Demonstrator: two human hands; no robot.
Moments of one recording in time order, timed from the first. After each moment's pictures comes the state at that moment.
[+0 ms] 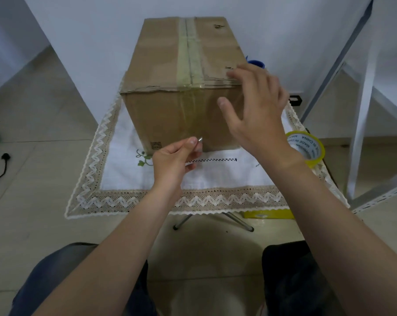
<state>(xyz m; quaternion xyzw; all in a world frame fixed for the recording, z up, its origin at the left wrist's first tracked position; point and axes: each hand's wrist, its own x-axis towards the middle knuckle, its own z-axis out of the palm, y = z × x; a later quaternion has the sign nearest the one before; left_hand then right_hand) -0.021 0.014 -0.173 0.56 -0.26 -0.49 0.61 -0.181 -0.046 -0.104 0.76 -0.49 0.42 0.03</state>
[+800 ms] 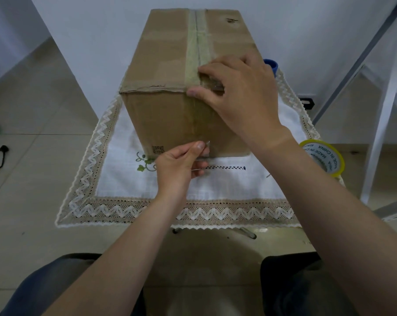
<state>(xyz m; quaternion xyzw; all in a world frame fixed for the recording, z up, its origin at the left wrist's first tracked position) -0.019 -0.001 -0.187 0.54 -0.25 -0.50 0.63 -0.135 -0.098 -0.089 0.81 -0.43 0.38 0.11</state>
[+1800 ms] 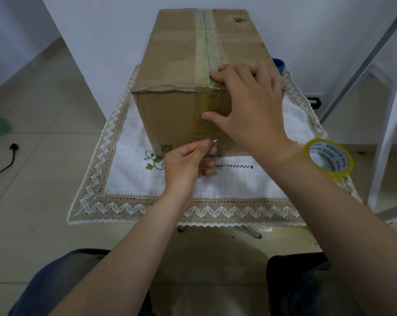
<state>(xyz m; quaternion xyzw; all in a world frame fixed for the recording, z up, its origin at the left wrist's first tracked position) -0.019 0.004 -0.175 0.54 -0.25 -0.51 0.62 -0.140 -0.077 -0.104 0.82 -0.45 0.34 0.09</state>
